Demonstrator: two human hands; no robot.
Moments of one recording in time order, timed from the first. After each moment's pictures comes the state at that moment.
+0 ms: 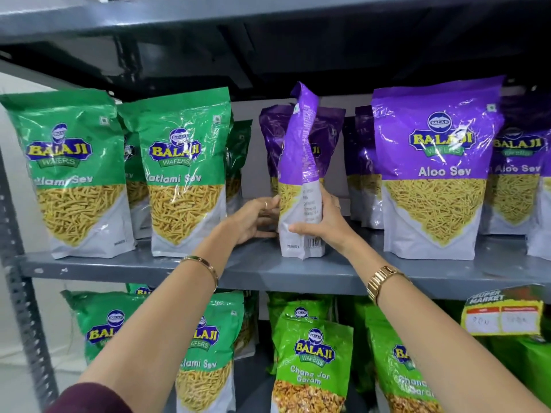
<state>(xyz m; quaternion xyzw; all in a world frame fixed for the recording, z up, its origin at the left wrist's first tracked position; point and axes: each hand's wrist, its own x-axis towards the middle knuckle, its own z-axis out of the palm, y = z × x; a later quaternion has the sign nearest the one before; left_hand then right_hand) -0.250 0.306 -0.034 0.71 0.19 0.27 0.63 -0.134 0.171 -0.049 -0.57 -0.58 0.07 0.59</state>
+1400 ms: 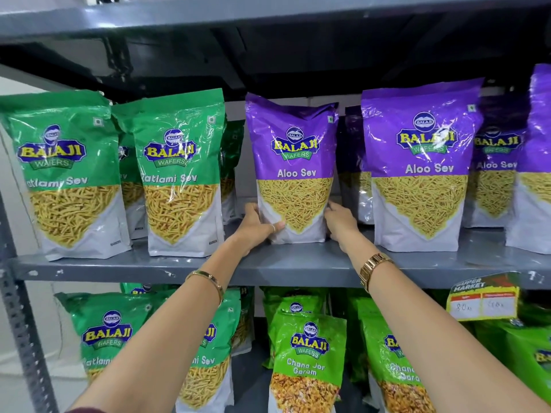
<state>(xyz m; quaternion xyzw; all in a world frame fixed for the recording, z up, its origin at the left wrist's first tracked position) -0.238 0.307 -0.067 0.77 0.26 0.37 0.45 -0.096 0.186 -0.057 -0.71 -0.34 0.07 0.61</state>
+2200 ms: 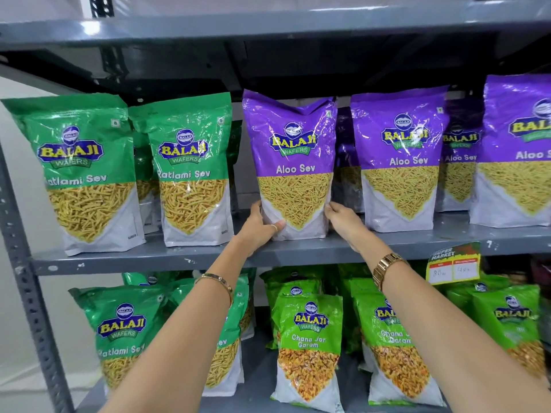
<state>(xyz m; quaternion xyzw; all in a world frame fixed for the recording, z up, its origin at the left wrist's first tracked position) -0.288 0.265 -0.072 0.80 0.22 0.32 0.45 -0.140 0.134 -0.071 -0.75 -0.38 0.03 0.53</state>
